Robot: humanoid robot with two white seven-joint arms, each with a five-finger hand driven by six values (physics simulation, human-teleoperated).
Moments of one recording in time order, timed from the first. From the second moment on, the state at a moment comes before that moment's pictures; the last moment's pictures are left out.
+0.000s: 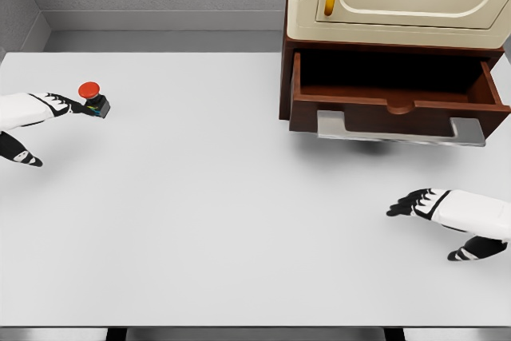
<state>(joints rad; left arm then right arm) -0.64 1.12 -0.76 -1.32 -0.07 -0.61 -0.45 0.18 -1.02 0.04 -1.76 0.15 -0.61 0.61</state>
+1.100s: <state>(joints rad) -0.92 0.76 -0.78 -0.83 -0.19 -0.61 -0.57 0.38 -1.03 -0.33 -1.76 -0.03 -0.61 0.61</state>
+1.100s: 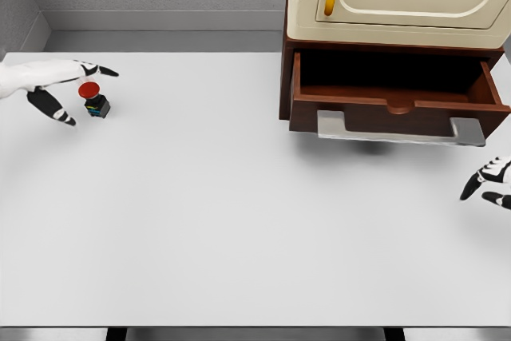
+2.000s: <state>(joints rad) -0.96 0.65 -0.77 -0.61 -0.21 -0.61 -0.57 0.32 -1.06 -0.26 -1.76 -0.04 -0.61 0.61</state>
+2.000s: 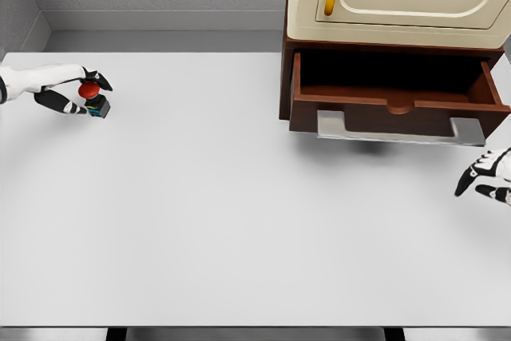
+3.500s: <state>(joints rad) -1.06 0.52 -0.78 -1.01 -0.21 -0.61 -0.58 0.30 -1.06 -0.25 -1.76 -0.04 -0.61 0.61</state>
